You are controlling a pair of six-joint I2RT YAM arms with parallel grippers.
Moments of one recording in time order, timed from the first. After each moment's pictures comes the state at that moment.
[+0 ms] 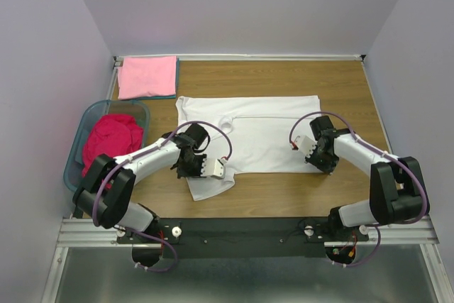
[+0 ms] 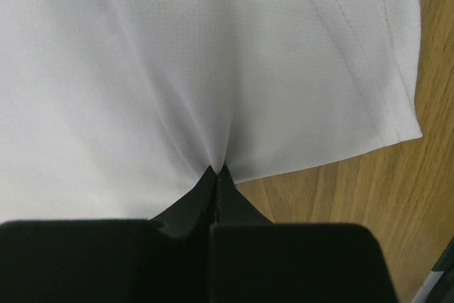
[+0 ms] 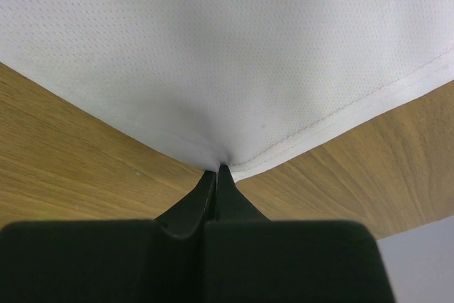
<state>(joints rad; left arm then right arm) -0.58 1.44 0.76 -0.75 0.19 1.09 0.20 1.42 0.70 -0.74 0.12 -0.78</state>
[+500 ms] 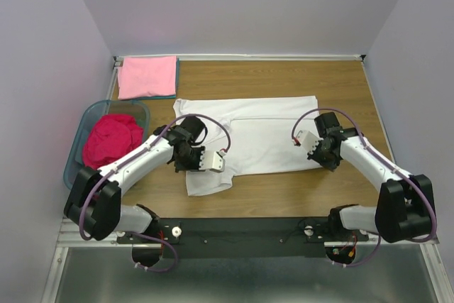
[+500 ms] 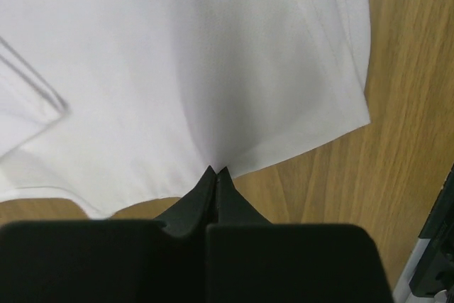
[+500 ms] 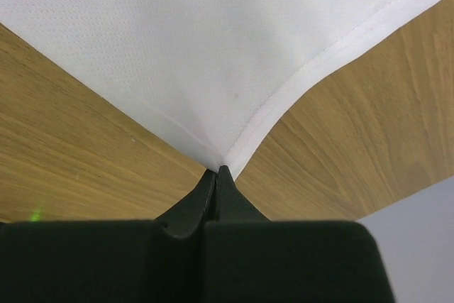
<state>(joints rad) -0.57 1.34 0.84 -0.89 0.19 1.09 0.20 1.28 0.73 -0.81 0.12 -0.79</state>
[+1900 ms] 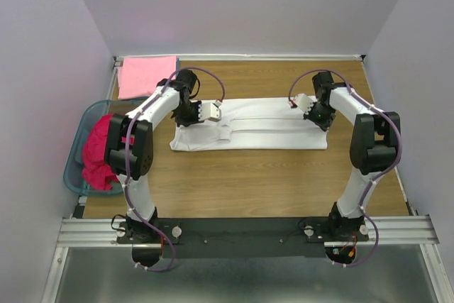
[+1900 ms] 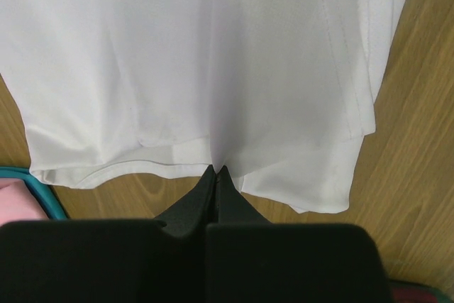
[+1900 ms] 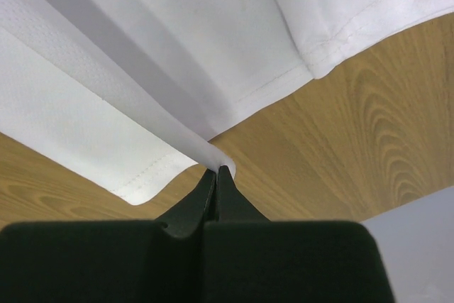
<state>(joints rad) -0.29 1.88 1.45 -0.92 0.21 1.23 0.08 1.88 1.35 -0.86 0.08 -0.94</state>
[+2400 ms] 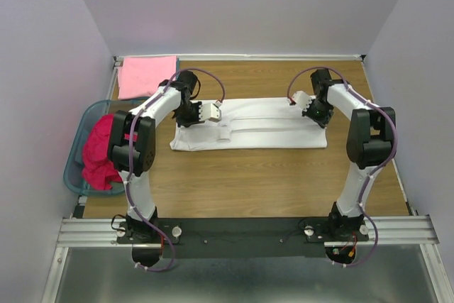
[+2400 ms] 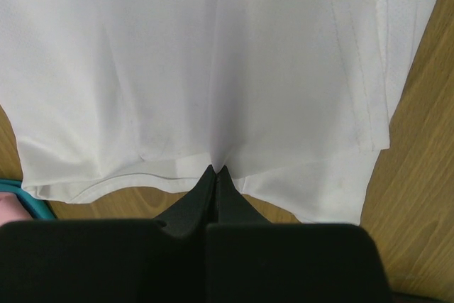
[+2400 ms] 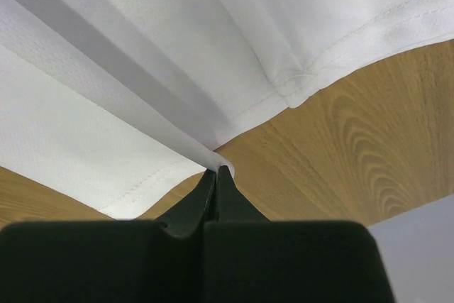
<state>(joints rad) -0.28 1.93 1.46 -0.90 0.21 1.23 0.08 1.96 1.43 -0.86 0.08 -0.94</state>
